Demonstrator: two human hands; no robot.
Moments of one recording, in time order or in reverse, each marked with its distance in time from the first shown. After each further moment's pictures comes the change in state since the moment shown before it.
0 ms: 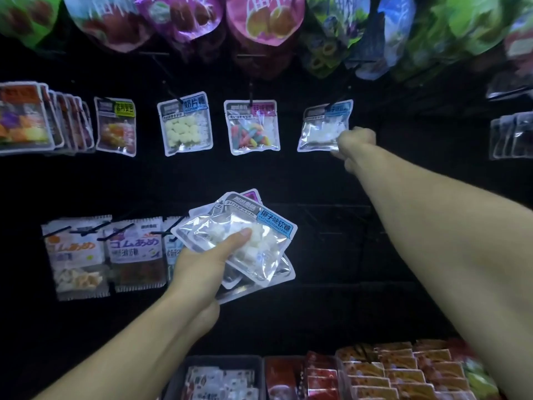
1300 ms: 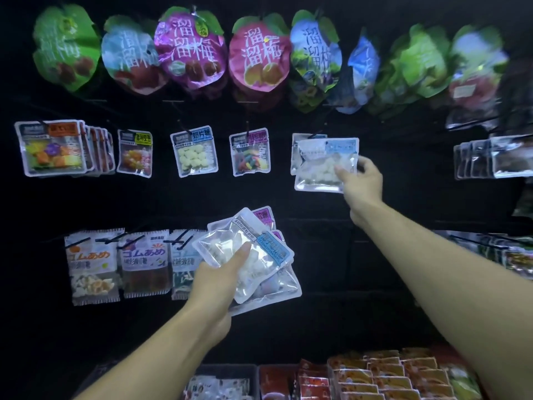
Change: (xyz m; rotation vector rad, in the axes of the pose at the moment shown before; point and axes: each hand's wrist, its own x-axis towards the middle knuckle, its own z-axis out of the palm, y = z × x) left_hand -0.095 0.034 0.033 -0.033 -0.096 -0.068; right_hand -0.115 -0.008 -0.092 0.124 -0.088 -0.220
